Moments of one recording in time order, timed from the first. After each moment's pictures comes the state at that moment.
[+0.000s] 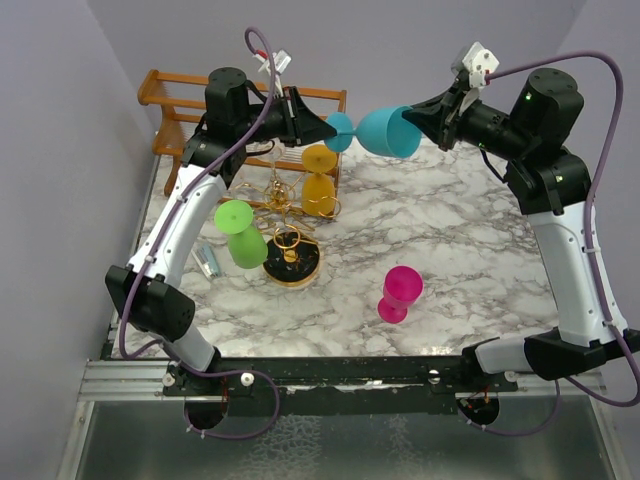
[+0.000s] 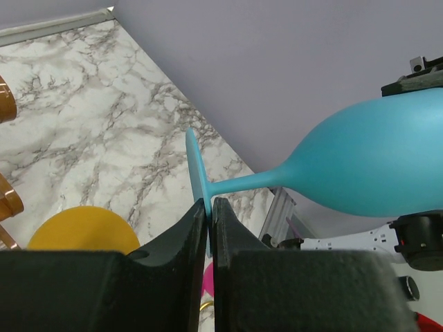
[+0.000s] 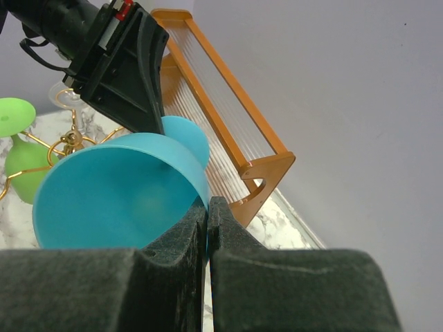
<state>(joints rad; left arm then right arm) -0.34 1.61 1.79 -0.28 0.81 -0.63 0.31 1.36 1.88 -0.52 -0.64 -0.28</state>
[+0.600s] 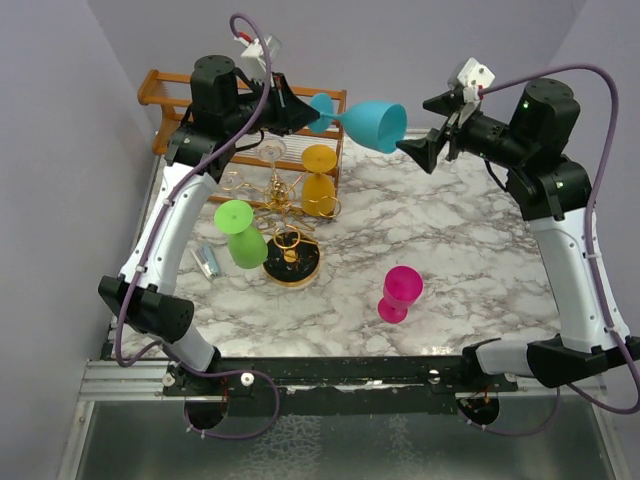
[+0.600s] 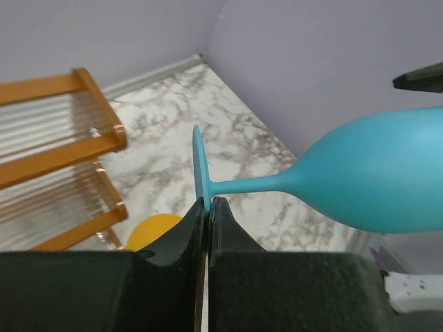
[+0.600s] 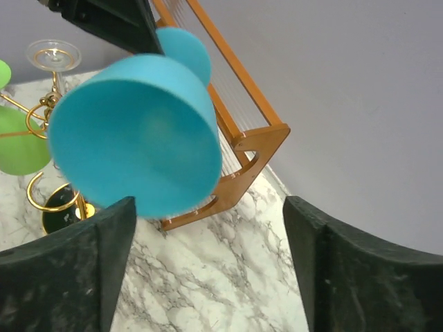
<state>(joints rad) -0.33 1.61 1.91 -0.44 0.64 -0.42 0.29 1.33 1.80 -0.55 -0.63 -0.37</state>
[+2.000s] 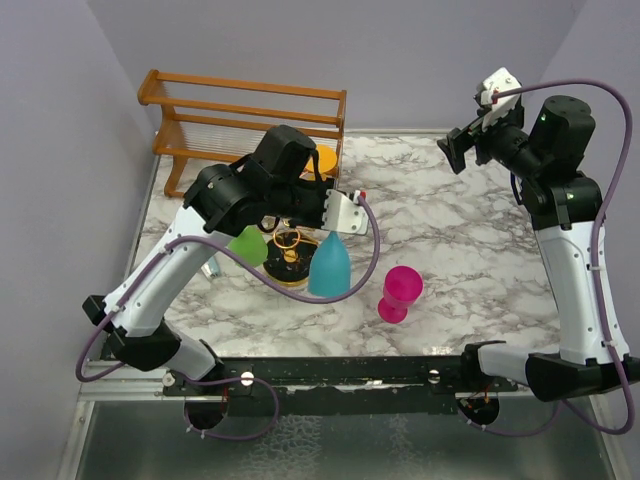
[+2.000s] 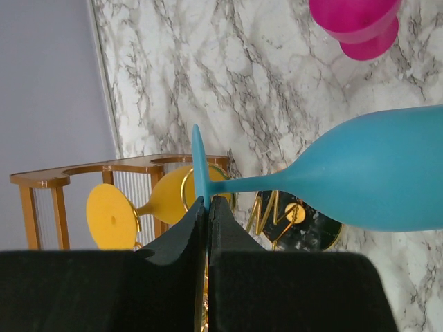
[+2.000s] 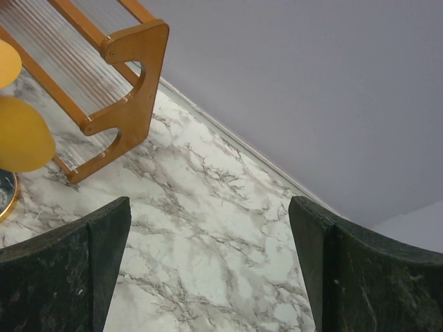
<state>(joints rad) -0.83 1.48 1.98 -1.20 0.31 0.98 0.11 1.24 1.64 -0.57 -0.38 -0.44</state>
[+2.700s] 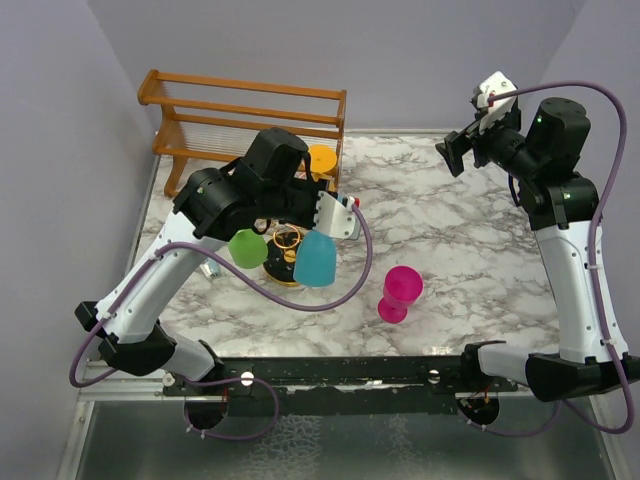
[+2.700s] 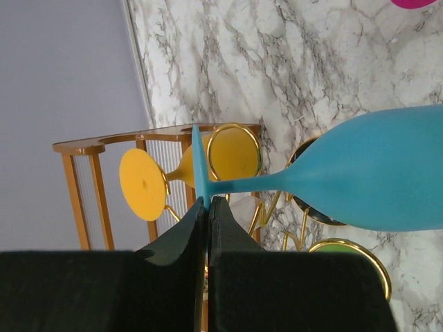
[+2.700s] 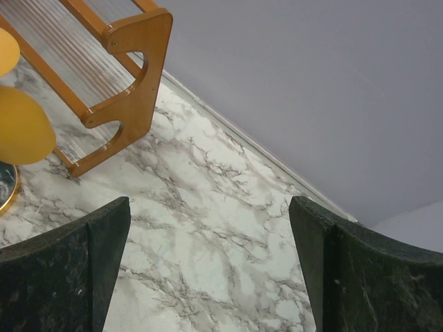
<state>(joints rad) -0.83 1.44 1.95 -1.22 0.20 1.09 0.11 1.23 1.62 -0.57 -0.38 -0.45</state>
